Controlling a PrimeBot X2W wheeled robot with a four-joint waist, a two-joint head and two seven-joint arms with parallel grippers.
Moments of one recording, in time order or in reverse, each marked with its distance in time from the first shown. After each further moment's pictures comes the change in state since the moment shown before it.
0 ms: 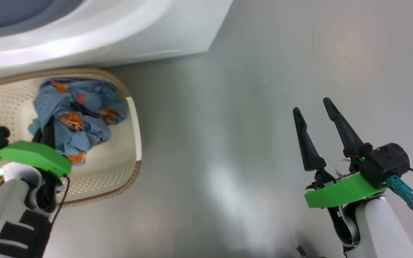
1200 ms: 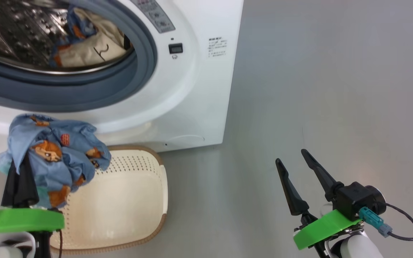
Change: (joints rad) left arm 0.521 -0.164 0.578 -0.686 0.574 0.011 -0.007; right arm 0.126 -0.001 0.063 0.112 -0.007 0.000 0.000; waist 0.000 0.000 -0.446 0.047
